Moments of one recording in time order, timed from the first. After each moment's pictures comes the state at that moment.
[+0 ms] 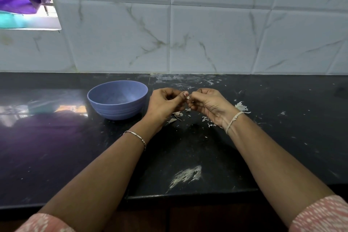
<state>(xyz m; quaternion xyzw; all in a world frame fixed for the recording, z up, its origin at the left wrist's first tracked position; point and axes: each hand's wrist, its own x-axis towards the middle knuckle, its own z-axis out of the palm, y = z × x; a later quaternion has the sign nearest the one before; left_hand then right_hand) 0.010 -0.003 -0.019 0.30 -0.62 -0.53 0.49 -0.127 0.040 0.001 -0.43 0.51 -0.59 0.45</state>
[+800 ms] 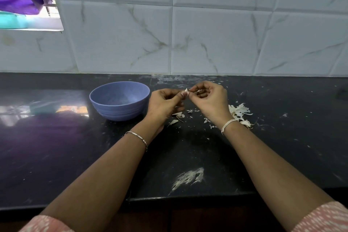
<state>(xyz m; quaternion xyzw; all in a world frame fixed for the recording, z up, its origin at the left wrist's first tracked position) 0.010 -0.005 -0.018 0.32 -0.57 -0.56 0.51 -0.125 0.031 -0.010 -0.56 0.59 -0.57 0.07</state>
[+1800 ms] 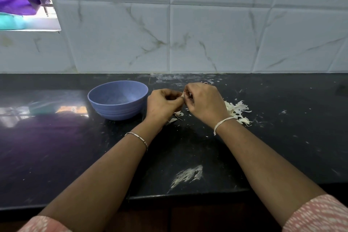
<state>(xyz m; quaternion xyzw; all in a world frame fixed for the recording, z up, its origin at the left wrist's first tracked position) 0.014 0.000 -0.018 0.41 -0.65 -0.42 0.48 -0.121 0.034 -0.011 -0.71 0.58 -0.32 -0.24</state>
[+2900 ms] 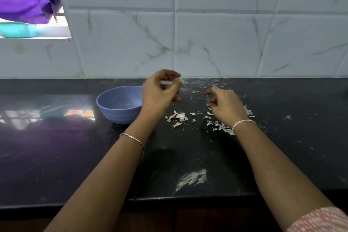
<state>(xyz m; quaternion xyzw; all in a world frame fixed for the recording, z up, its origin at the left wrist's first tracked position) 0.034 0.008 0.023 0.30 -0.64 -0.39 0.59 -0.163 0.042 -0.007 -0.63 0.70 -0.32 -0.08</state>
